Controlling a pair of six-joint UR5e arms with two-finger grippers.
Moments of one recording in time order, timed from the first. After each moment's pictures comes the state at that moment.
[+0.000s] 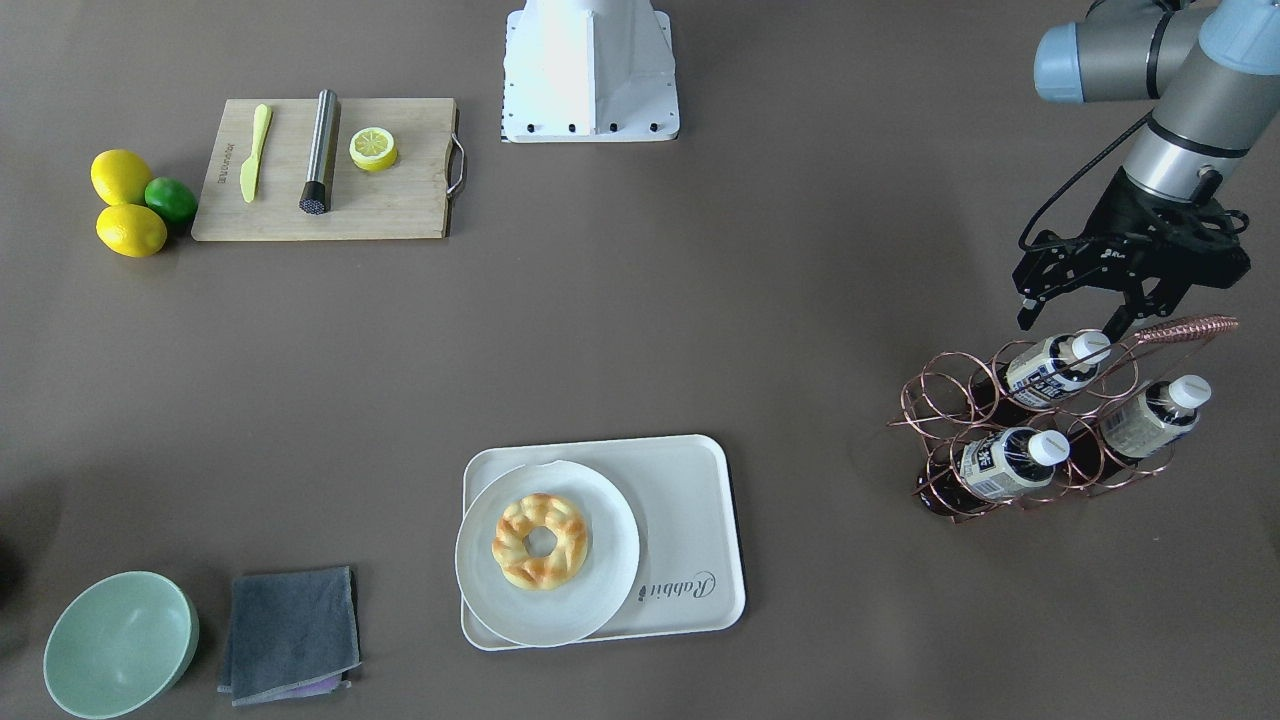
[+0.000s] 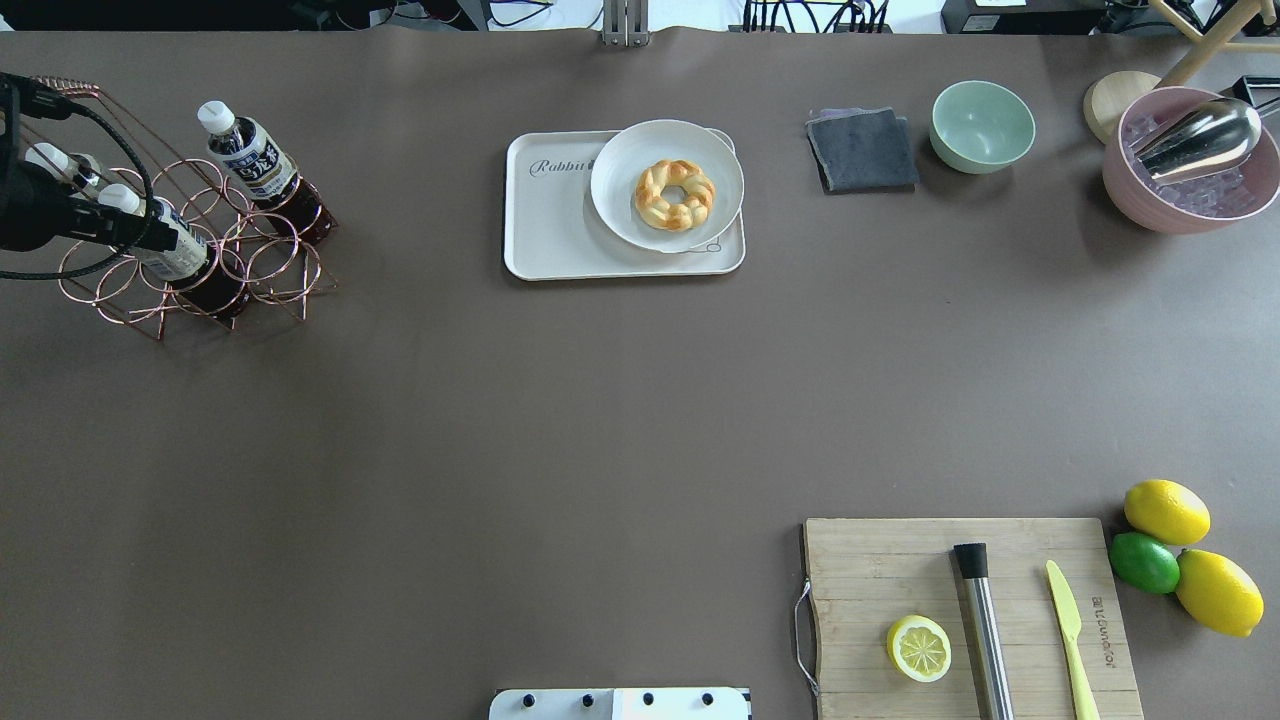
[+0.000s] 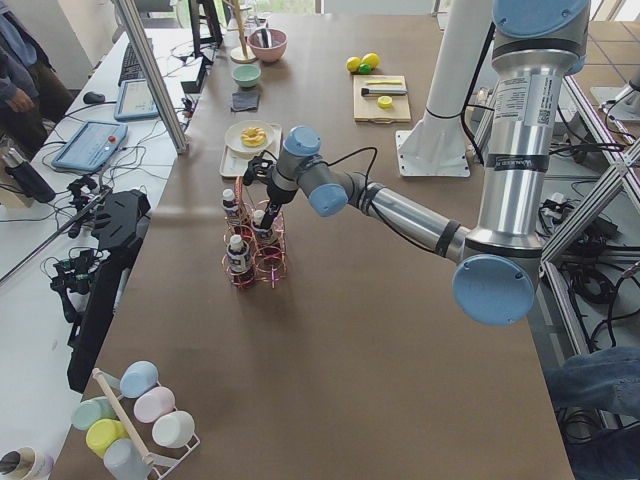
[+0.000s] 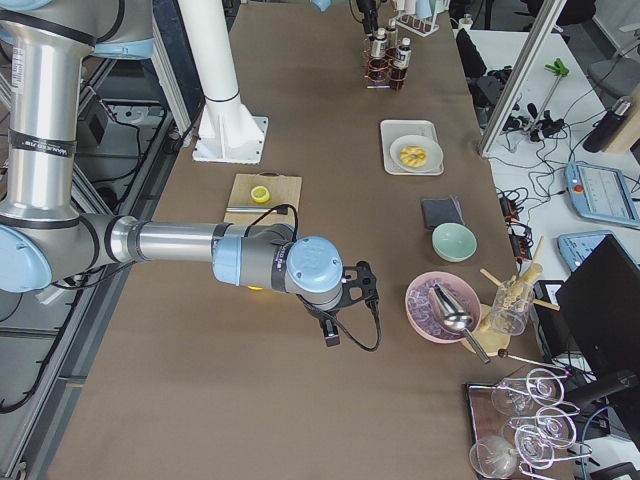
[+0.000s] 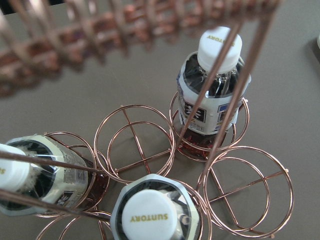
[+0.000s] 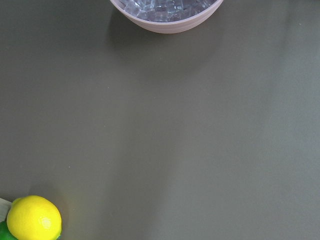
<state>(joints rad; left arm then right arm) -1.02 -1.64 -1.89 -2.04 -1.99 -0.67 1.71 -1.75 1.80 -1.66 2.50 -0.40</state>
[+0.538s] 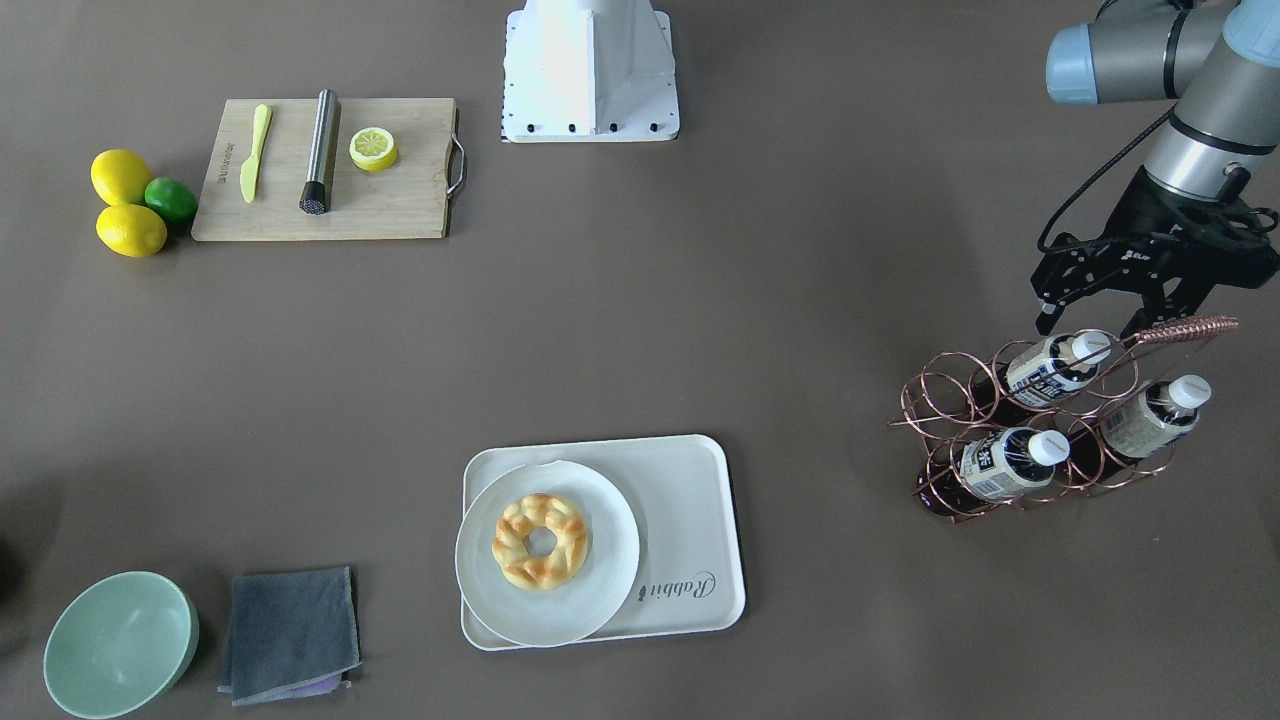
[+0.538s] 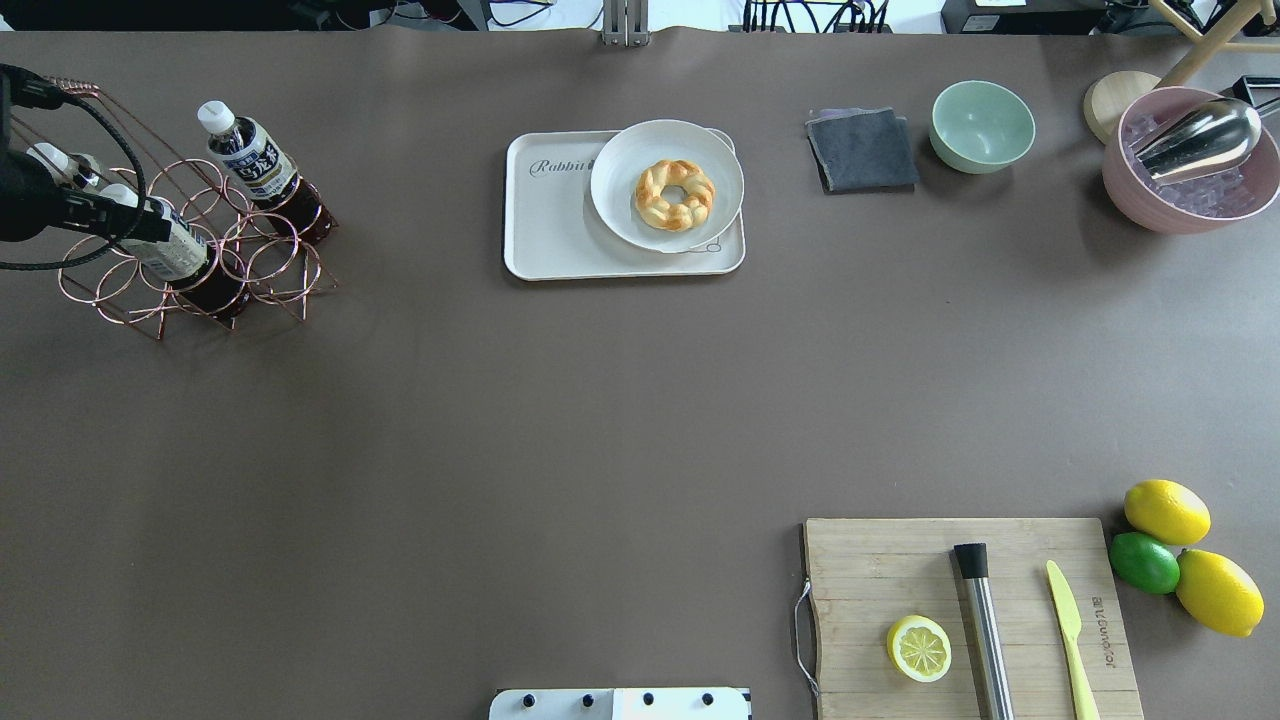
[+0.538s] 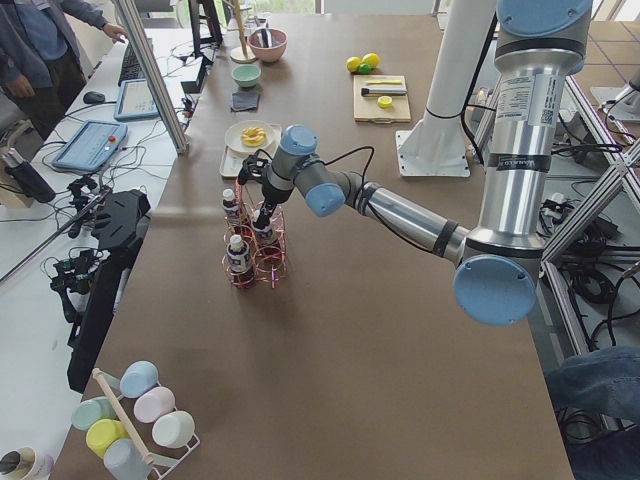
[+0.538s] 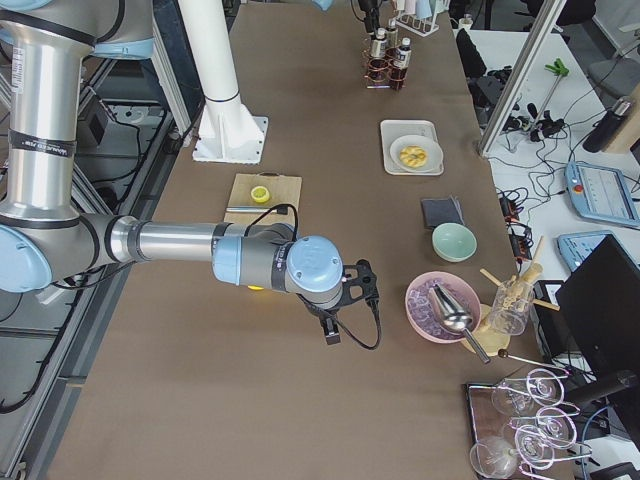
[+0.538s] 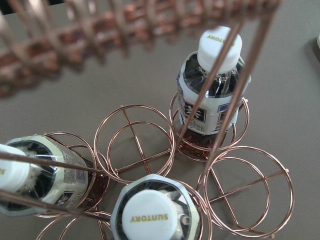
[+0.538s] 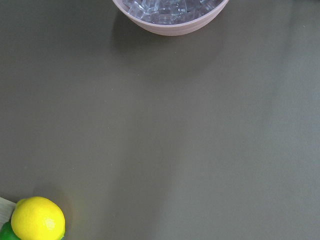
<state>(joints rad) -1.06 -1.65 -1.89 -2.03 -2.00 -0.67 1.71 -1.75 1.80 -1.66 2.52 -0.40</state>
